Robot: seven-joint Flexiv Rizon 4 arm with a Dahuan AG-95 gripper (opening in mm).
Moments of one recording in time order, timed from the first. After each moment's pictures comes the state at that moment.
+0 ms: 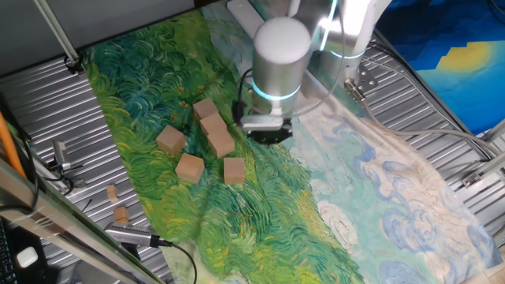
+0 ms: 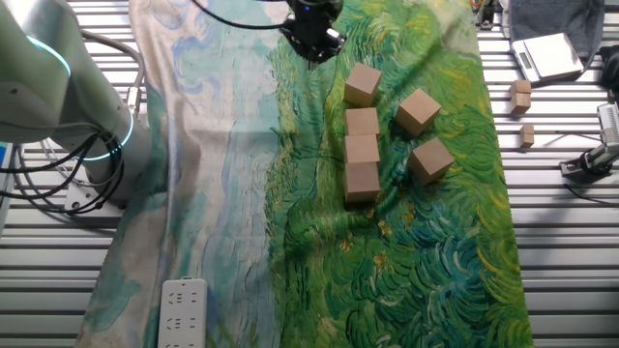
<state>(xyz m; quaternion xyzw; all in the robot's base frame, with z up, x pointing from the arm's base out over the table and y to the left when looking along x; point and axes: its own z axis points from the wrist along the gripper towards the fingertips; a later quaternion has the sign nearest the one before) 0.388 0.172 0.092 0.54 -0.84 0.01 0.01</state>
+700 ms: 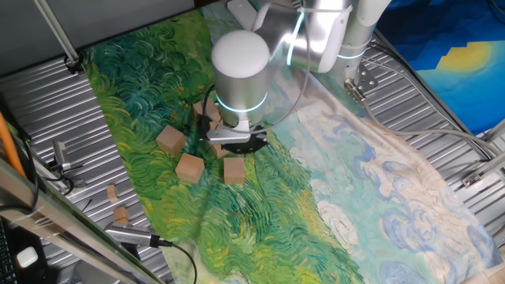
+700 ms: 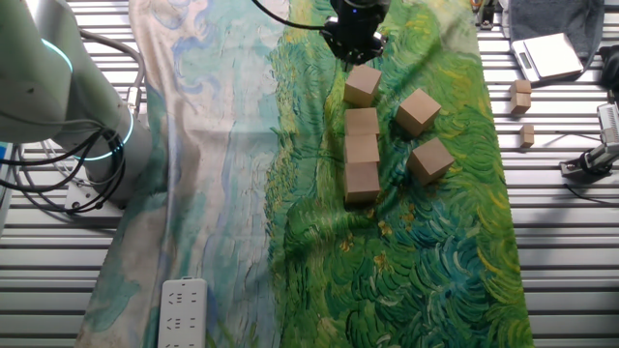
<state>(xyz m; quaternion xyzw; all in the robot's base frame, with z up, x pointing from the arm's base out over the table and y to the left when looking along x) 0.438 0.168 0.096 0.55 -0.83 0.00 0.02</state>
